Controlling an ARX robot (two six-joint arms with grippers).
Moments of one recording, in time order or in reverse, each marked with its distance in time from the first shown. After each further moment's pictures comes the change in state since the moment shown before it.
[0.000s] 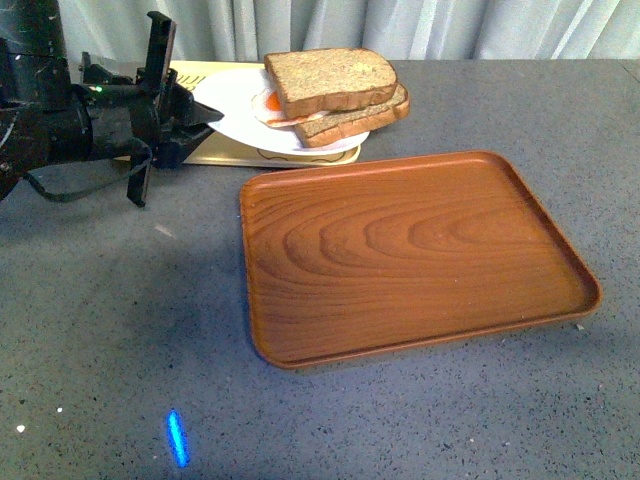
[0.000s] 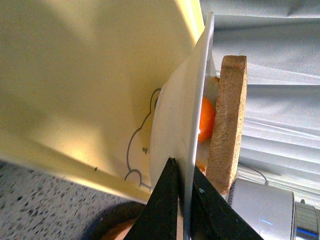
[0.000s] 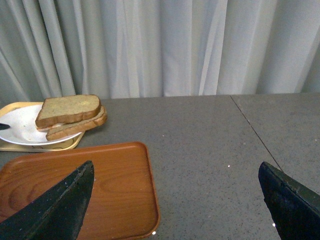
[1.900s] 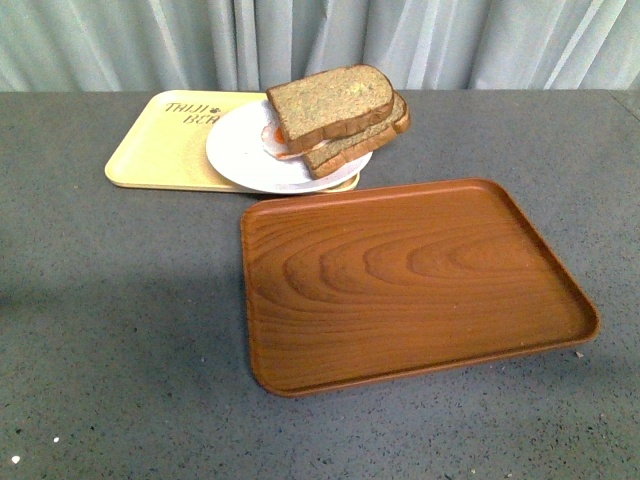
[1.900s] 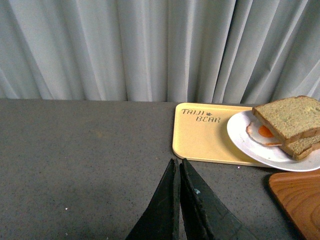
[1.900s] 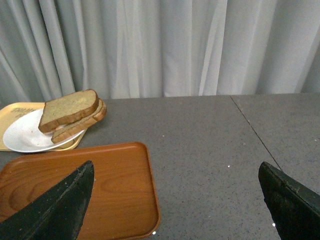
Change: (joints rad) left arm 0.141 -1.478 -1.165 0.044 -0.476 1.213; right arm 0.000 0.000 0.000 0.000 0.000 0.000
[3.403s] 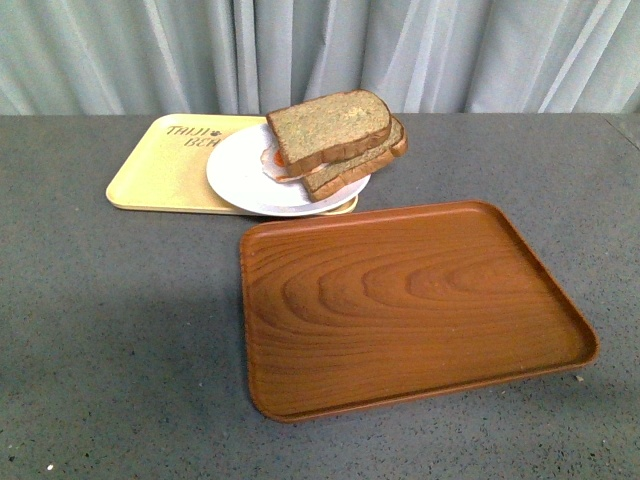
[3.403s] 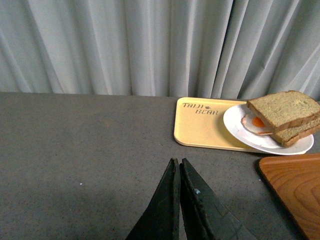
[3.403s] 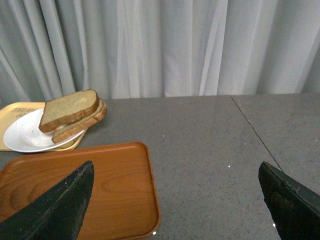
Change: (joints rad) left arm 0.000 -0.808 -0.025 -0.790 -0.001 0.004; right arm 0.000 0.000 0.000 0.000 0.000 0.000
